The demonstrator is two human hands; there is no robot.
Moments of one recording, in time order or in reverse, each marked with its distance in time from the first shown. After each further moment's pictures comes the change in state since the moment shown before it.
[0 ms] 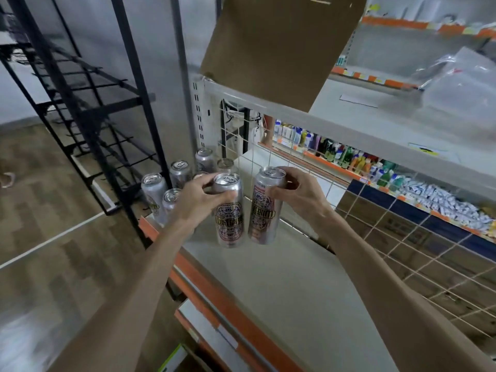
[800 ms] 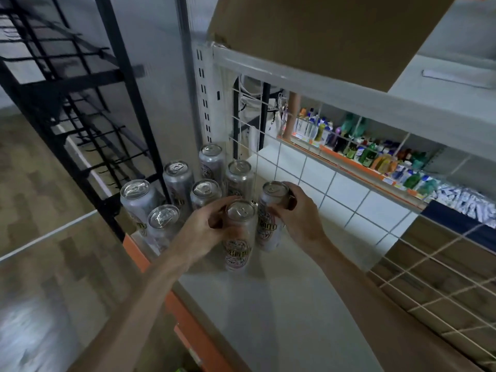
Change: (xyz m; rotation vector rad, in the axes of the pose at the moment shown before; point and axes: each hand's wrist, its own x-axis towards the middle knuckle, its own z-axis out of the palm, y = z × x) left_hand 0.092 -0.121 0.010 -0.164 -0.194 -0.046; right_hand 0.121 0.122 0.086 -0.005 0.125 -0.009
